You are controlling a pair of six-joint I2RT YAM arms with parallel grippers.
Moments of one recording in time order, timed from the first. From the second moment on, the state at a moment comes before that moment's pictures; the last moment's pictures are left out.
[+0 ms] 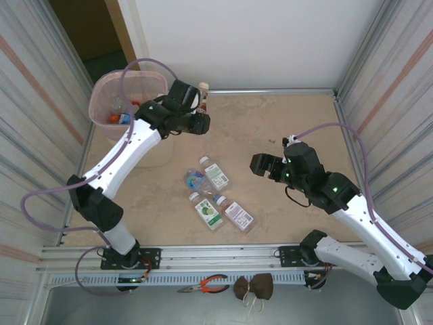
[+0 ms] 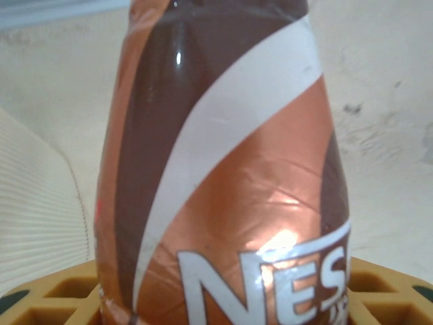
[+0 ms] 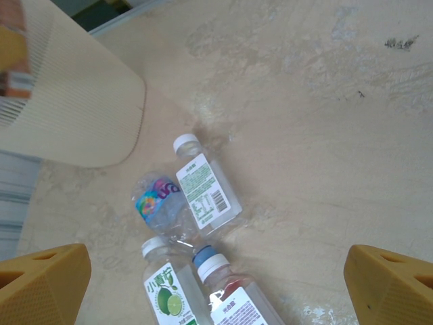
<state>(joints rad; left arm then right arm) -0.60 1.66 1.81 -0.98 -0.08 -0.27 0.70 0.86 1.01 -0.79 0.13 0.78</state>
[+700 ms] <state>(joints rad) -0.45 1.43 1.80 -0.80 -0.16 -0.47 0.70 0.90 1.01 -0.77 0.10 0.78</state>
